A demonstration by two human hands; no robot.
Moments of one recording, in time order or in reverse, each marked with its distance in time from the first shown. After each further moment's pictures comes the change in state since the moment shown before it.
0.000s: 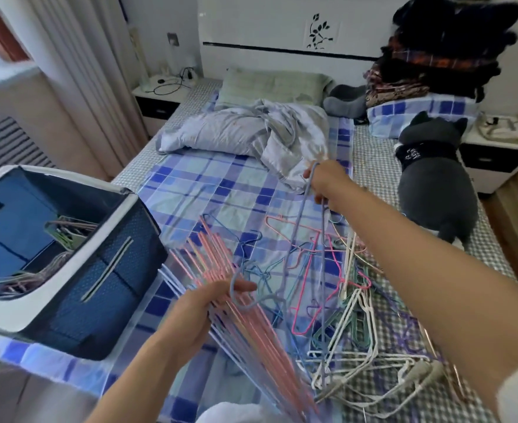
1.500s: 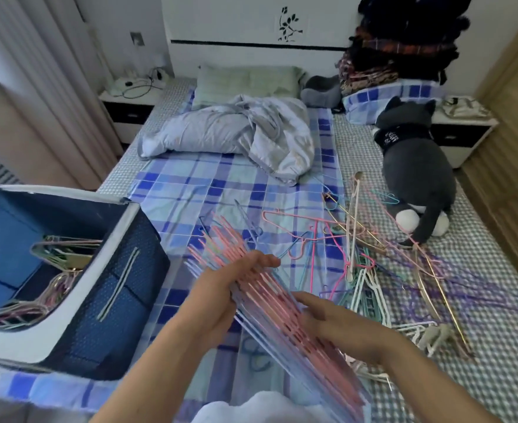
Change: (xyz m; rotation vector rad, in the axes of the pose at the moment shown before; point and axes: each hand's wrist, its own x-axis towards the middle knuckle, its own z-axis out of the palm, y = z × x) left_hand -0.012 0.047 -0.032 -0.201 -0.194 0.001; right_hand -0.218 0.128 0.071 0.139 -0.731 -0.084
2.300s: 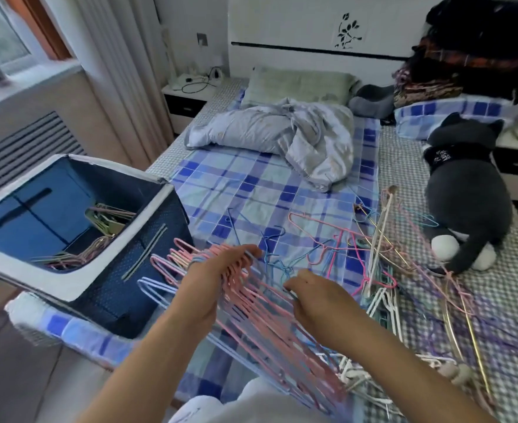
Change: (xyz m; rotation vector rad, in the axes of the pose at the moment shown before) left_hand -0.017 -0.017 0.007 0.082 0.360 0.128; right_hand 0.020 -0.006 -0.014 -1.143 0.210 -0.329
